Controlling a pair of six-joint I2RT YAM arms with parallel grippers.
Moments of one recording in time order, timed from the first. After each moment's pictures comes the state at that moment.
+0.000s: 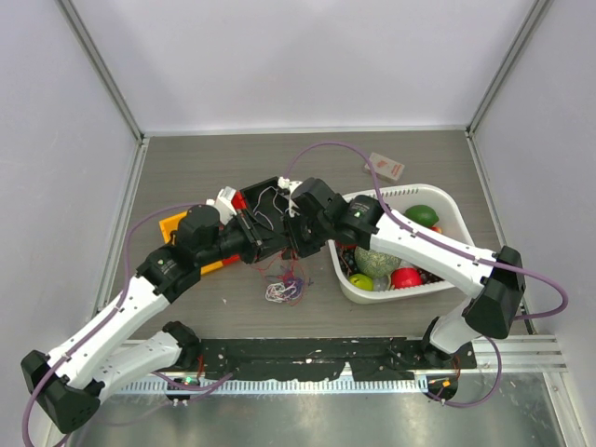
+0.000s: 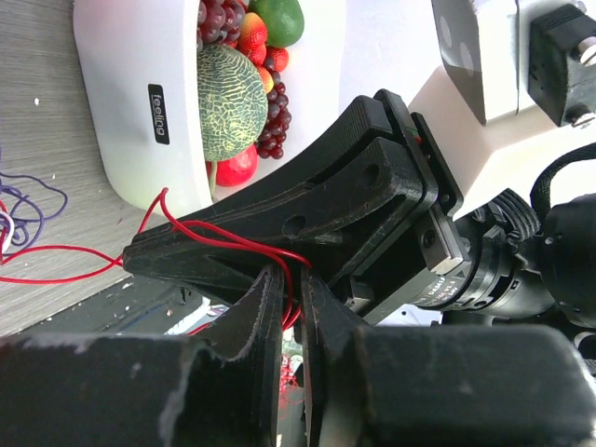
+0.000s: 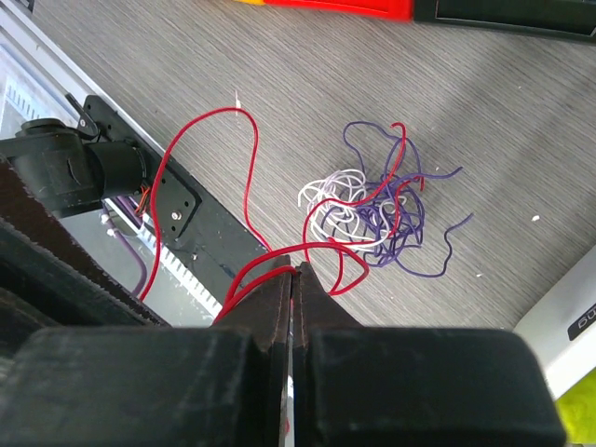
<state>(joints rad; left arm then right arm) -0.68 0.86 0.84 -0.33 0.29 -1.31 0.97 1.54 1.44 -0.73 -0.16 0.52</state>
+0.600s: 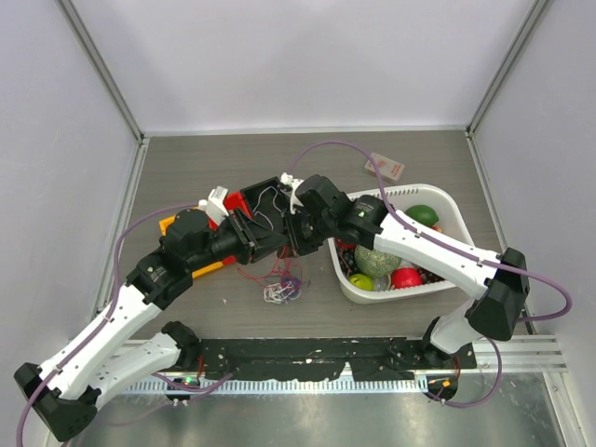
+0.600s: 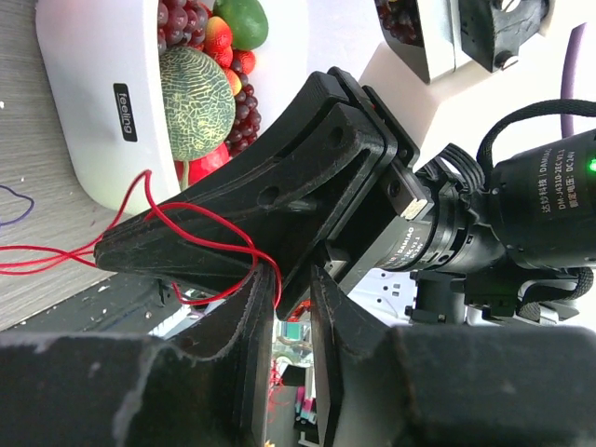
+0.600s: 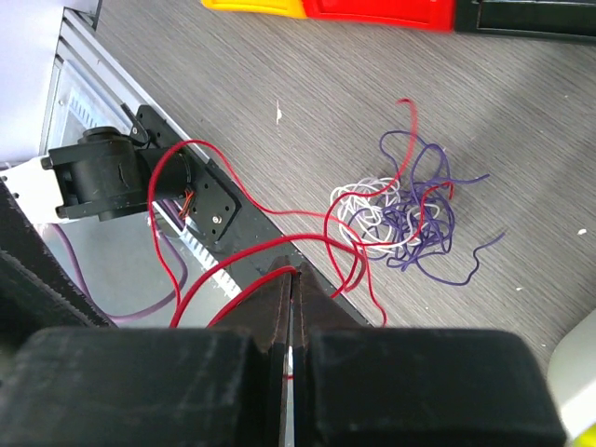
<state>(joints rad) -0.68 0.79 0.84 -0.33 0.29 -1.33 0.96 1.51 1.42 -0.67 -0.23 0.58</state>
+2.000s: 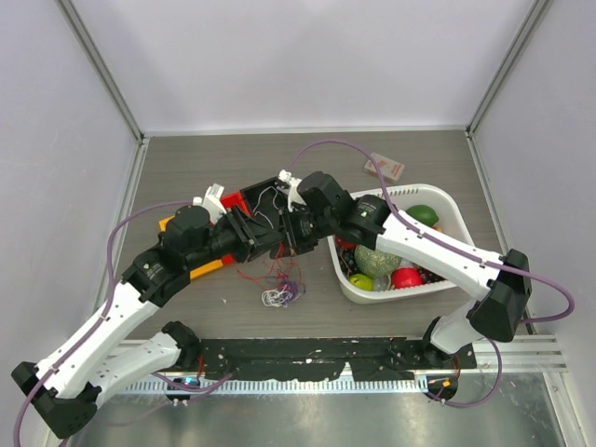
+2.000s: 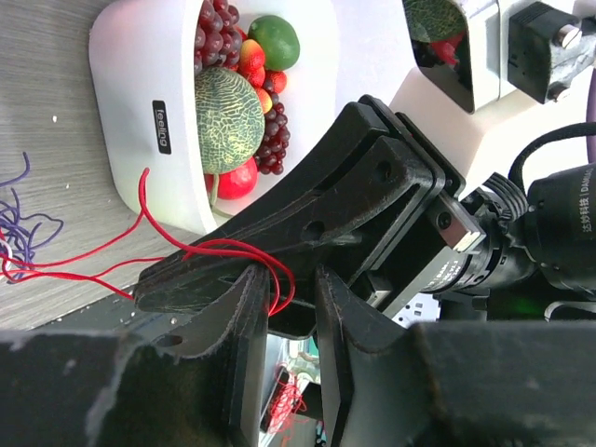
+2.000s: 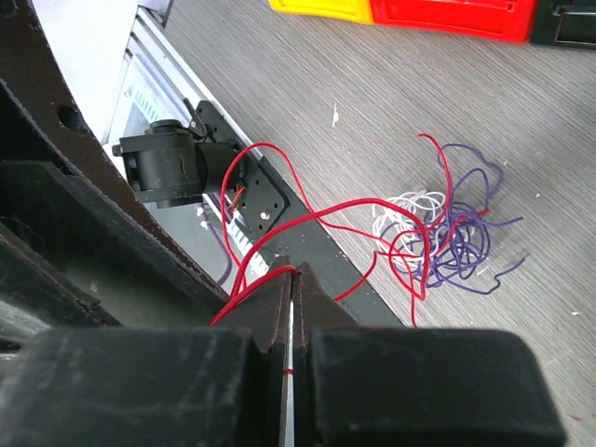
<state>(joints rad) -0.68 0.81 0.91 -0.45 0.20 -1.29 0.95 1.50 1.42 -0.60 -0.35 0.62</state>
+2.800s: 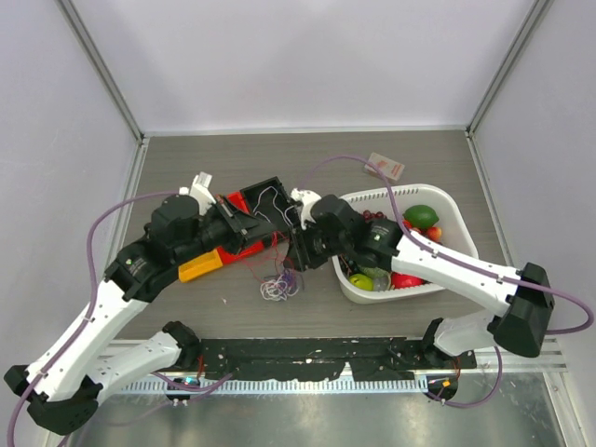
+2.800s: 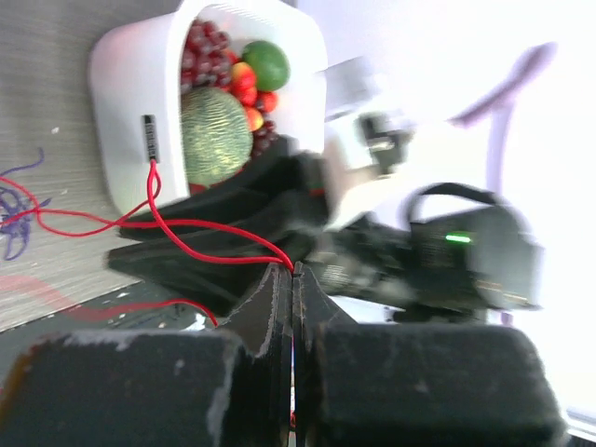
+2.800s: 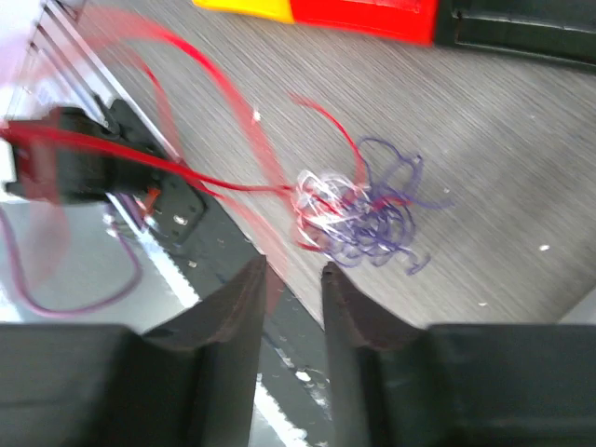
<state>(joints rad) -0.68 0.84 1.06 -0.59 0.14 -1.28 0.99 1.39 1.24 -0.52 -0.16 0.50</state>
